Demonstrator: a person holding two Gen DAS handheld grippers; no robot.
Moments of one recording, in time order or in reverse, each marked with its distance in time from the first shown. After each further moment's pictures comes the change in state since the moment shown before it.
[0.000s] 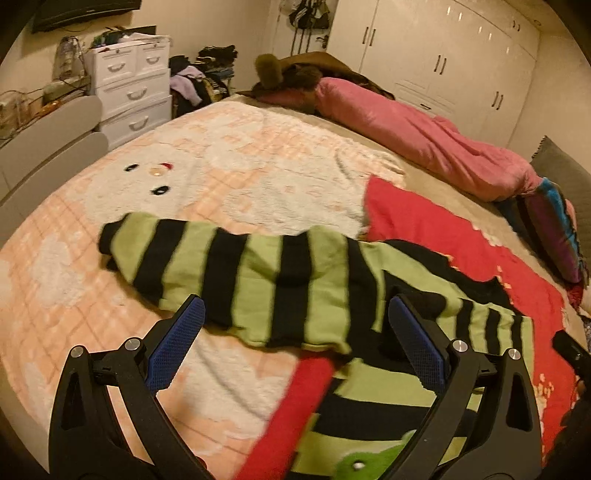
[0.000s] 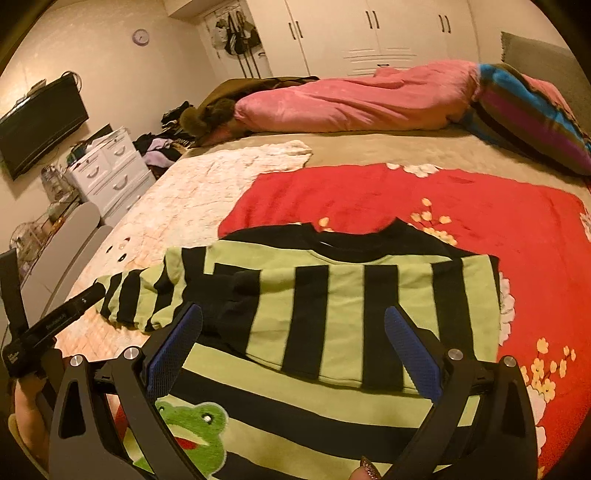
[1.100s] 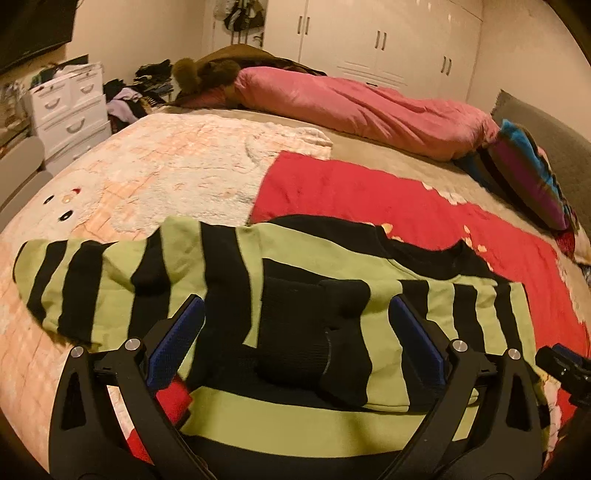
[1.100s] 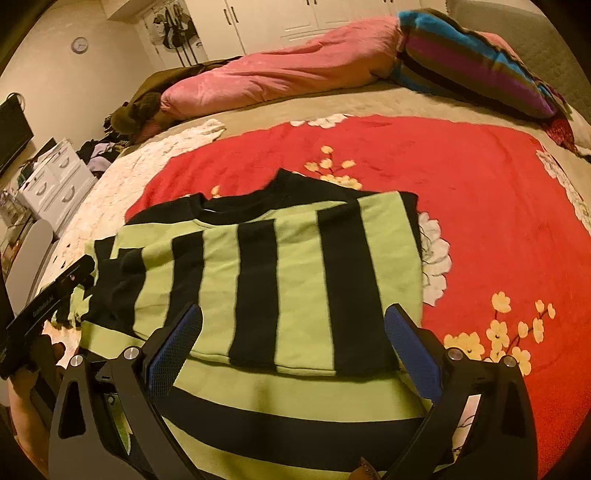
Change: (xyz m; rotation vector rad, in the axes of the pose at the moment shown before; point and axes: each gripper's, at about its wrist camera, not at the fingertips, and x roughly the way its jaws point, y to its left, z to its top) left arm 0.062 -0.124 -0.028 0.171 -0.007 -0.110; right arm 0.014 -0.104 -0.040 0.147 0.067 -0.156
